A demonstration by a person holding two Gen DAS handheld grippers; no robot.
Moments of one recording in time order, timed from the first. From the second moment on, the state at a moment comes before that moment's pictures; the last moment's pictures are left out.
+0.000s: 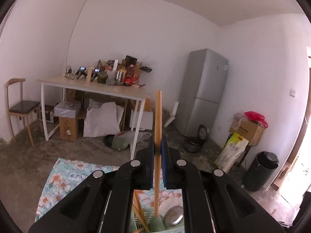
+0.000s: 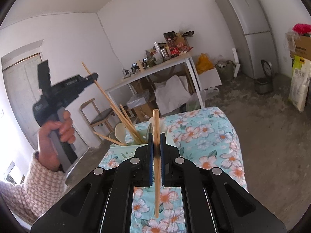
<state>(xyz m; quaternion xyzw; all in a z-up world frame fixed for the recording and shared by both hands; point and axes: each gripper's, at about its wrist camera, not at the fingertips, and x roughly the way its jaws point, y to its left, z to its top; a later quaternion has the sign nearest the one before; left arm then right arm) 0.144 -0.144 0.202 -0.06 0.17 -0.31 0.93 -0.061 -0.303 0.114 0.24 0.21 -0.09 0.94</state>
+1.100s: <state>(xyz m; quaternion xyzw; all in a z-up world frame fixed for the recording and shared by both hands) 0.061 -0.057 0.143 -0.02 0.23 -0.30 0.92 -0.024 -0.266 0.186 0.15 0.17 -0.07 0.97</state>
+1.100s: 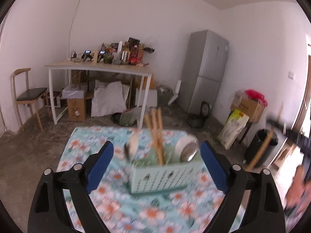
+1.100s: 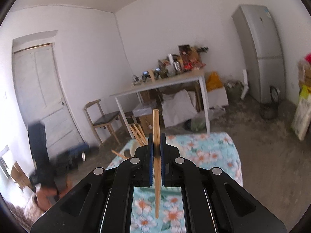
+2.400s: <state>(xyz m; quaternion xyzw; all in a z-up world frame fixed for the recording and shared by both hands) 0.060 -0.005 0.045 0.01 0.34 -0.21 0.92 0.065 -0.251 0.170 0.07 0.18 -0.12 0.97</state>
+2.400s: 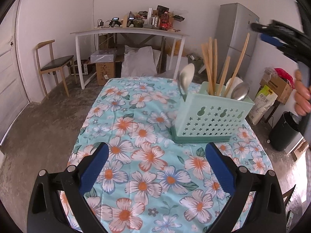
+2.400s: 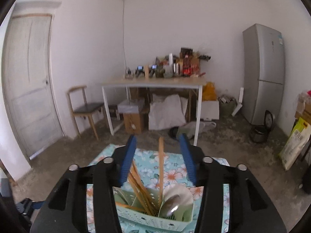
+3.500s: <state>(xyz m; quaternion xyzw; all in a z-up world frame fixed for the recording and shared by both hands) 0.048 -0.038 0.071 0.06 0.28 -0.02 0.96 -0.024 -0.213 0.065 0.08 0.31 -0.27 0.91</state>
